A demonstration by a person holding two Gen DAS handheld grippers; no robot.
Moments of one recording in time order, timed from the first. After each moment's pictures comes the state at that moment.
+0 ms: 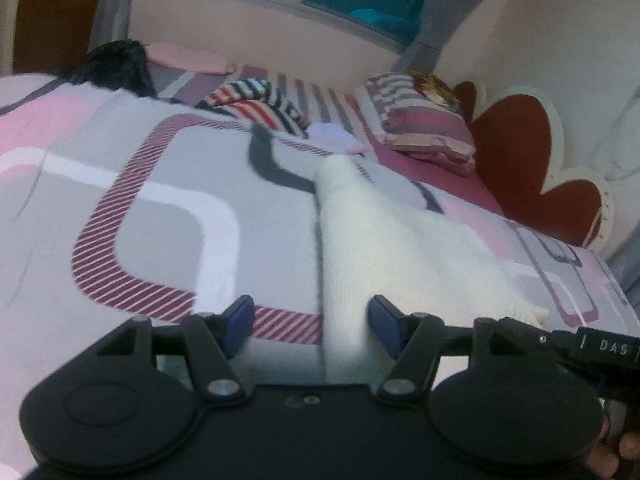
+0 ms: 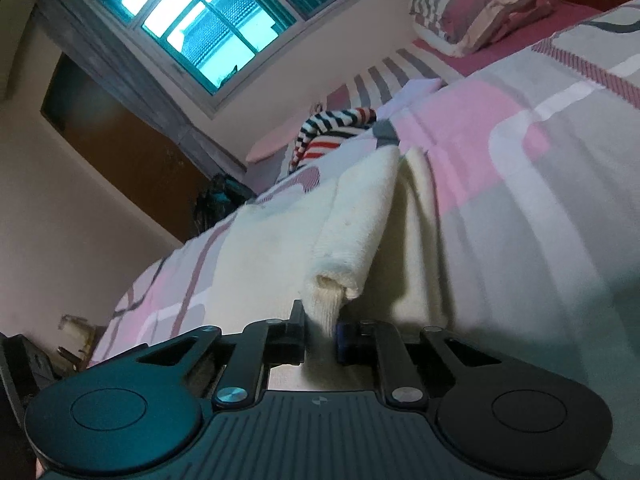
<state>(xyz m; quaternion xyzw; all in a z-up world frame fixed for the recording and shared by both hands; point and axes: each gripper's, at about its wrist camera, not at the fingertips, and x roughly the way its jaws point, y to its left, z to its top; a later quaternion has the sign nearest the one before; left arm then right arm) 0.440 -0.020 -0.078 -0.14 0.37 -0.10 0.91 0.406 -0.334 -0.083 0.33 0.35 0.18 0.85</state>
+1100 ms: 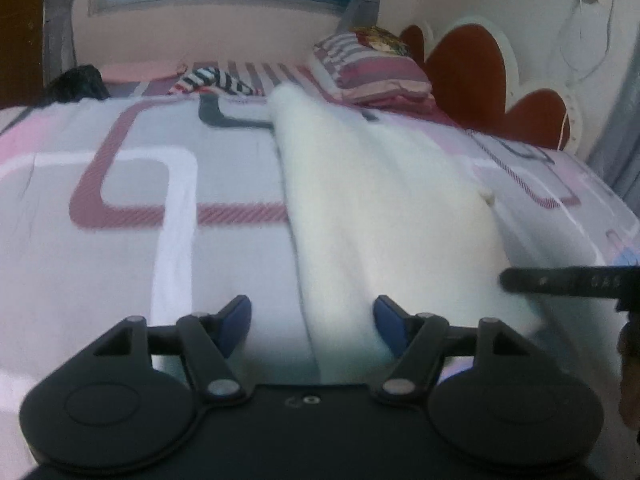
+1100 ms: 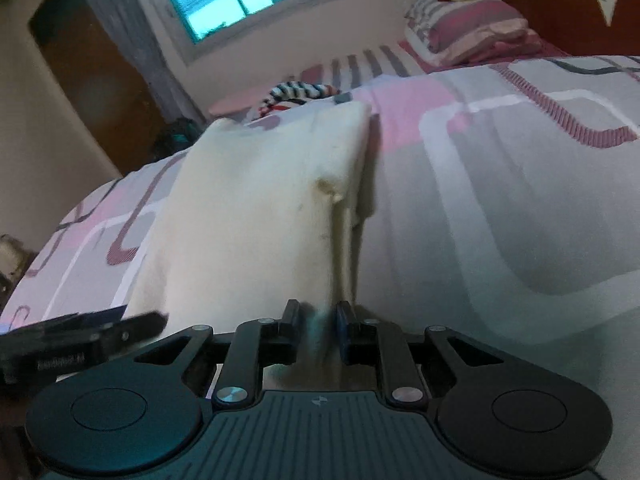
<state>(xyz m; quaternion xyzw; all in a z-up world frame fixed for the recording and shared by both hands) 0.368 -0.043 -0.086 -0.03 0.37 -0.15 0.91 0.331 -0.331 -0.080 0.19 0.40 0.12 0.89</state>
